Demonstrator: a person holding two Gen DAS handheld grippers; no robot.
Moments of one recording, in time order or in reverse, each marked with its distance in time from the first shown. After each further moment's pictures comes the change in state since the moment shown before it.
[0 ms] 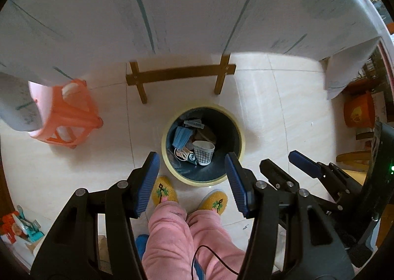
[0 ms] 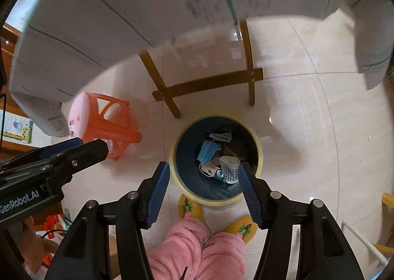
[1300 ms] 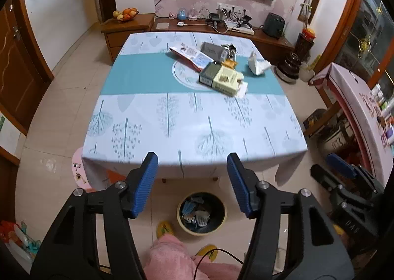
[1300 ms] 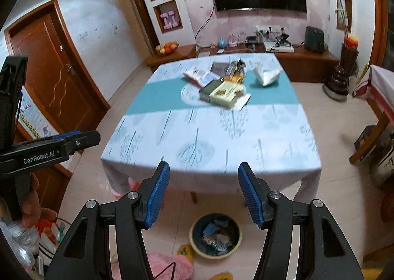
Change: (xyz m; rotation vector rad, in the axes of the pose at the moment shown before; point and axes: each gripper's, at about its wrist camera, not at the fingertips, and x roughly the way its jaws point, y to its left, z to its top) left arm -0.368 -0.003 0.062 -0.083 -0.471 0.042; right arm -0.384 0.079 0.099 -0.245 -0.483 0.033
